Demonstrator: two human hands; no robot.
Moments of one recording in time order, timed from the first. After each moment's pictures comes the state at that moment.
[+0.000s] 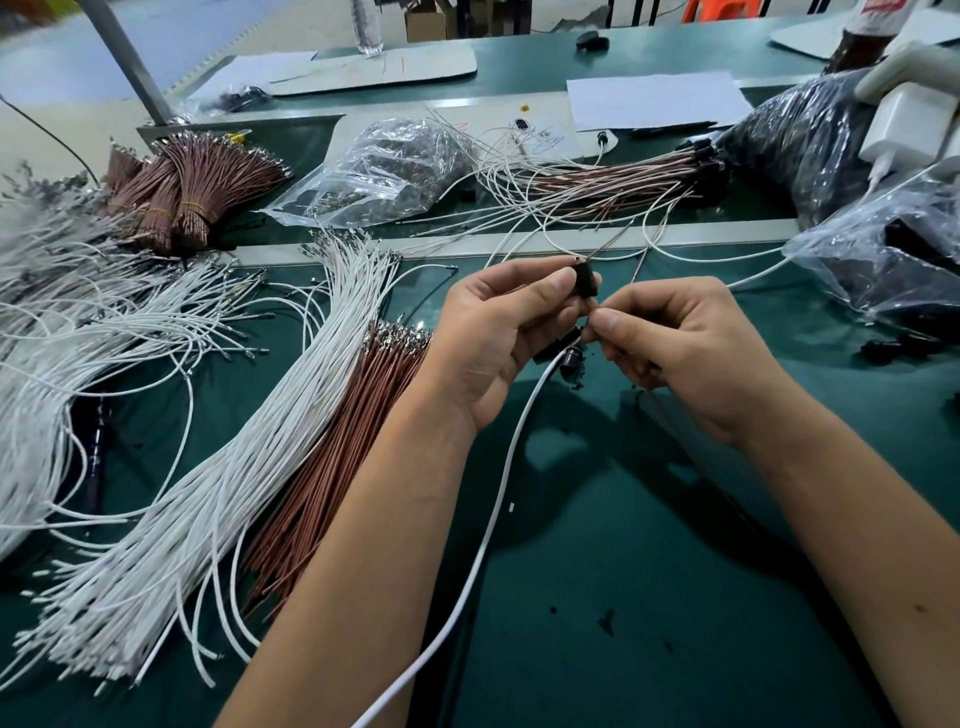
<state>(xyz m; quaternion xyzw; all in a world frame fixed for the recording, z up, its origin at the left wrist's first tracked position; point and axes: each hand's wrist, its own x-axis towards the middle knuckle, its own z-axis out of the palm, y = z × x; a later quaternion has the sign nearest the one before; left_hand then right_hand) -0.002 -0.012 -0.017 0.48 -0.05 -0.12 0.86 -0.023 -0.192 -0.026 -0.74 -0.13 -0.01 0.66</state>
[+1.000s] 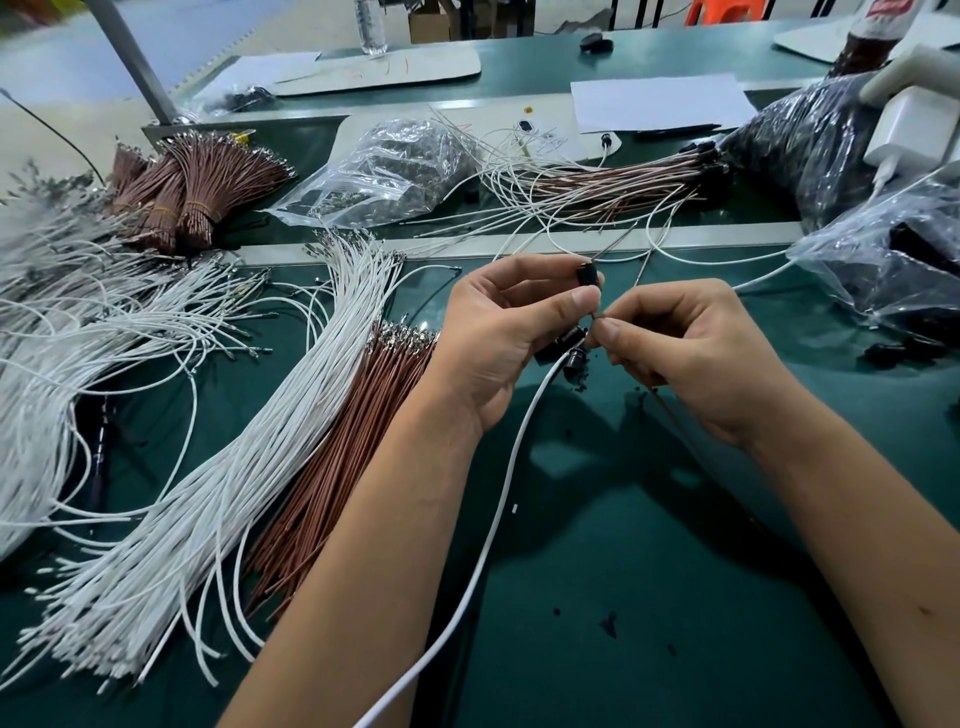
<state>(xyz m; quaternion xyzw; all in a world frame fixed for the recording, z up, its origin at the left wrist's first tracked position) -0.004 -0.014 -0.019 0.54 -0.09 -0.08 0.83 -0.021 -0.195 -0.030 -0.74 -0.16 -0.02 0.65</state>
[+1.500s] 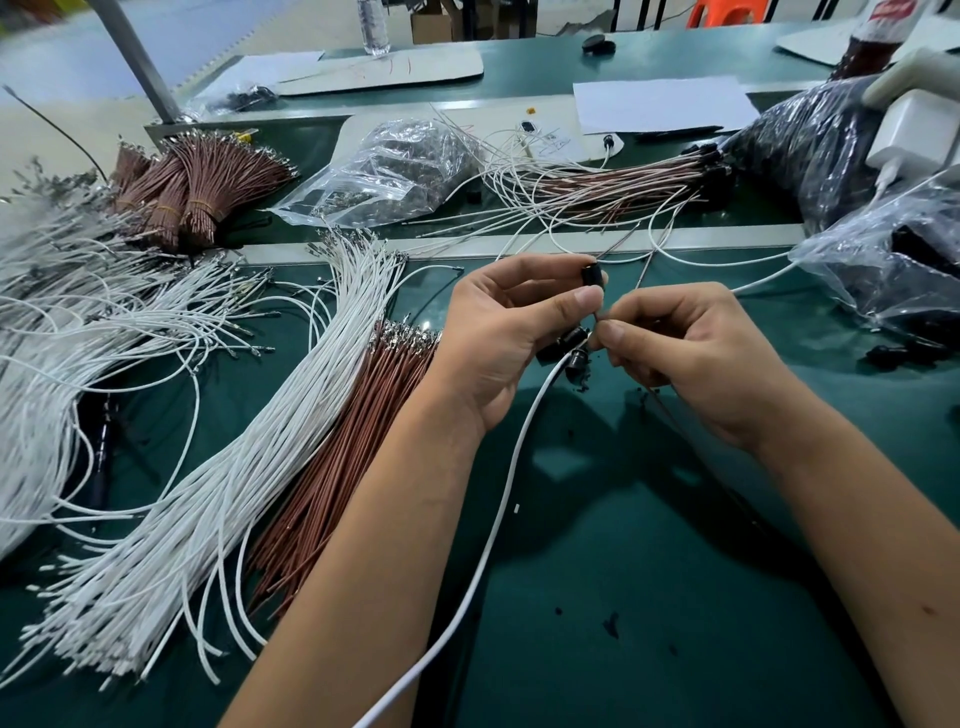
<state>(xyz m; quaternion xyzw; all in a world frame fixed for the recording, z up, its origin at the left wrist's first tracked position) -0.005 -0.014 -0.017 0.55 -0.10 -0.08 0.83 -0.019 -0.198 -0.030 -0.75 -0.17 0.00 0.64</state>
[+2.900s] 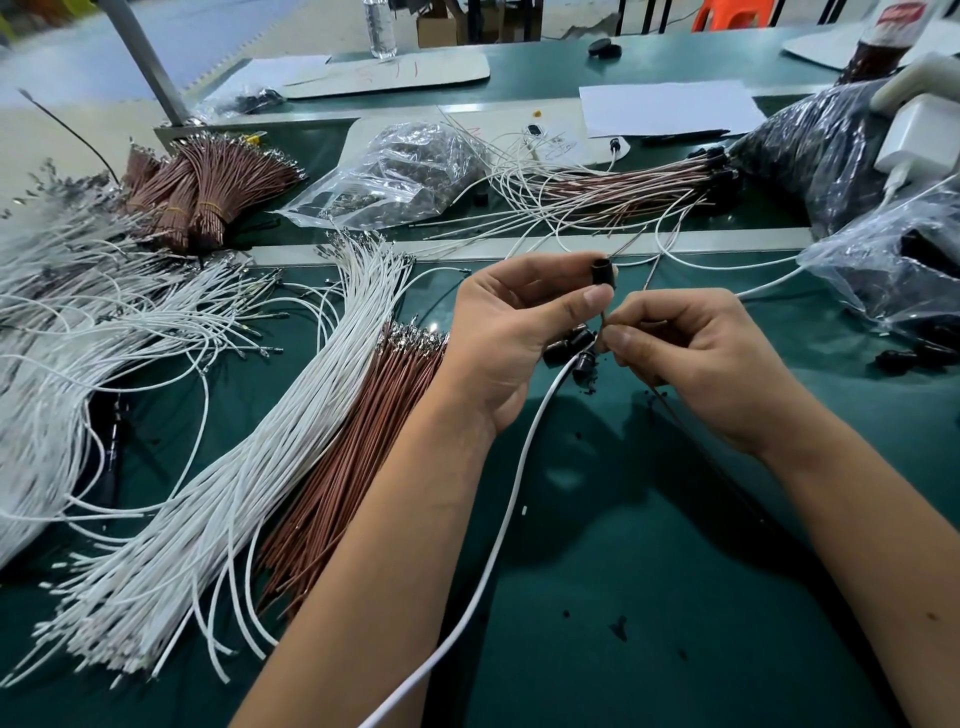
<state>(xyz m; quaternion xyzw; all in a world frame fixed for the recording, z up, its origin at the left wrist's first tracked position) -0.004 -0.013 -0.021 0.53 -0.13 -0.04 0.84 -0.022 -0.193 -0.029 -0.74 -0.19 -0.02 0.64</state>
